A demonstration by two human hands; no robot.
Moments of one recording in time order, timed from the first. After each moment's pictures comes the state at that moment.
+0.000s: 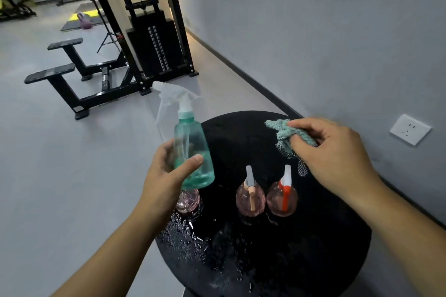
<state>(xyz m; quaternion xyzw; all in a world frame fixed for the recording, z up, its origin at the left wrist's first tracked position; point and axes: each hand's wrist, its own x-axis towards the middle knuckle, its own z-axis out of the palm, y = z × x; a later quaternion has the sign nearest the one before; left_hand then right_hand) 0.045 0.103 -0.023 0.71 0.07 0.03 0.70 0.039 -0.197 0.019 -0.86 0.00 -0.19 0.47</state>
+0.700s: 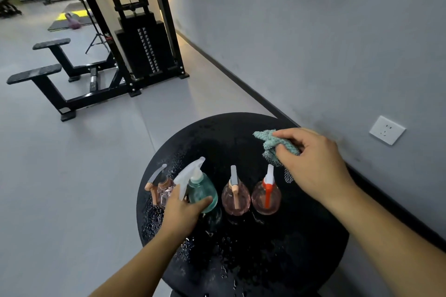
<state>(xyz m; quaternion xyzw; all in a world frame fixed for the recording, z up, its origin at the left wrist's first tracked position) 0.037 0.071 -0.129 0.84 0.10 0.00 0.54 0.030 -0.210 0.006 -0.88 0.01 -0.18 0.44</state>
